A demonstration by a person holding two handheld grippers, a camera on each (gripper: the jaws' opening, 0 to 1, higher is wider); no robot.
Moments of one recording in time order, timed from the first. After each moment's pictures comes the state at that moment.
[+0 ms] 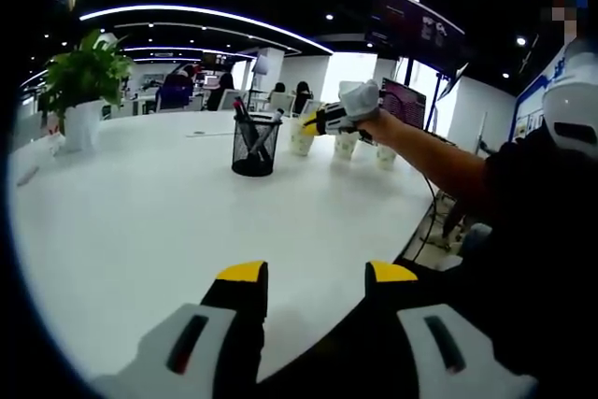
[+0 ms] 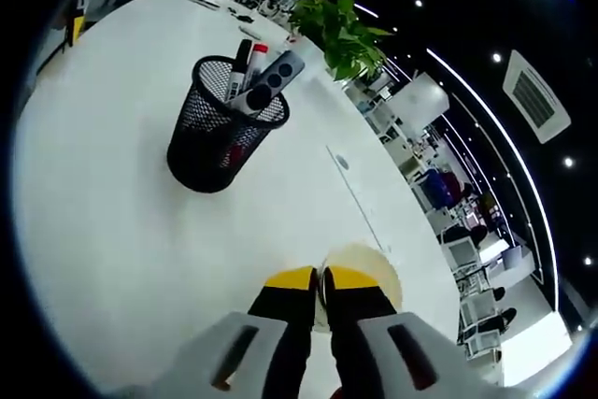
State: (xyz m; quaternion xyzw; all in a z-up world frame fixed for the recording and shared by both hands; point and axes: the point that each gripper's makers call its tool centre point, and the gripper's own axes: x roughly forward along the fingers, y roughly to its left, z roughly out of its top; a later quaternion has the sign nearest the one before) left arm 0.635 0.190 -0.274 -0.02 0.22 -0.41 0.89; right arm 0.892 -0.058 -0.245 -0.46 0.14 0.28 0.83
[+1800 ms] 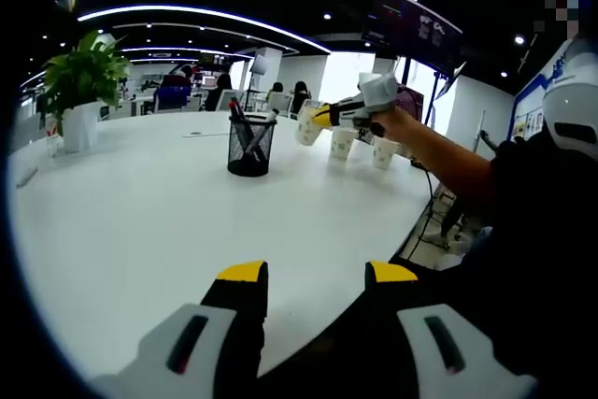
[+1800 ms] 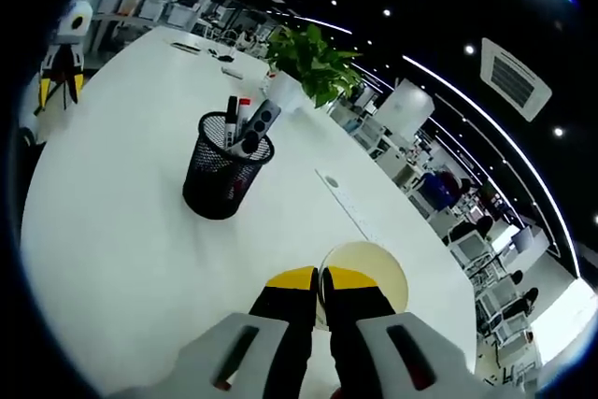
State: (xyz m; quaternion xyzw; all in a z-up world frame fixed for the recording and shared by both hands) left arm 0.632 0.186 -0.273 -0.02 0.22 -0.41 0.89; right arm 0.885 -0.079 -0.216 -0.38 0.11 0.30 0.87
